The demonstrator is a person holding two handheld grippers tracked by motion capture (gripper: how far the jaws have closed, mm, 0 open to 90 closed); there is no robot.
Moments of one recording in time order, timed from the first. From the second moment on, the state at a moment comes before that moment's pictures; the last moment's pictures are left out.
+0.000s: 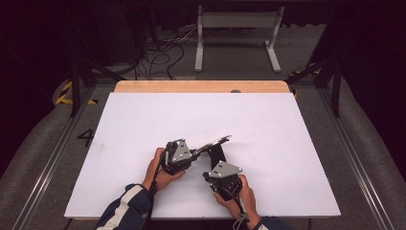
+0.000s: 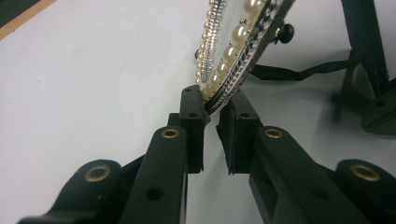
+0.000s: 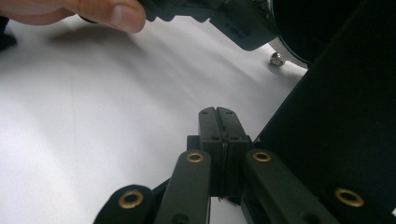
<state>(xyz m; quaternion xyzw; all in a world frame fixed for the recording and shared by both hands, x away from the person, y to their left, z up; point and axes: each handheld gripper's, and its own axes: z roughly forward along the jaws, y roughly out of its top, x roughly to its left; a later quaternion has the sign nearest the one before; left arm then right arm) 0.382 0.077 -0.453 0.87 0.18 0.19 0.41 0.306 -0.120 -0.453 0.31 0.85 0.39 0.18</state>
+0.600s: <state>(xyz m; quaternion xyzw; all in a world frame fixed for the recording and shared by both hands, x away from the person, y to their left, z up) 0.381 0.079 -0.450 0.86 0.18 0.18 0.44 0.310 -0.133 -0.456 0.33 0.85 0.38 0.17</state>
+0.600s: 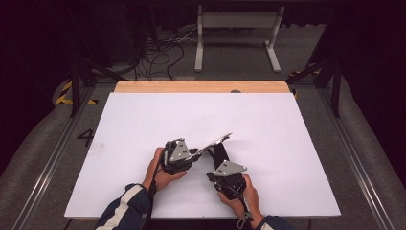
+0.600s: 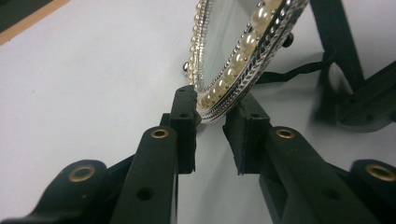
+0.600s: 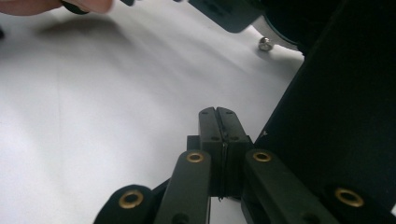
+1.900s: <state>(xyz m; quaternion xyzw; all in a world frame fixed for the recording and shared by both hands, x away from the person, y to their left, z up) 0.351 0.071 -0.435 0.86 0.13 0.22 0.43 0.318 -0.155 -0.451 0.34 0.83 0.42 0.15</state>
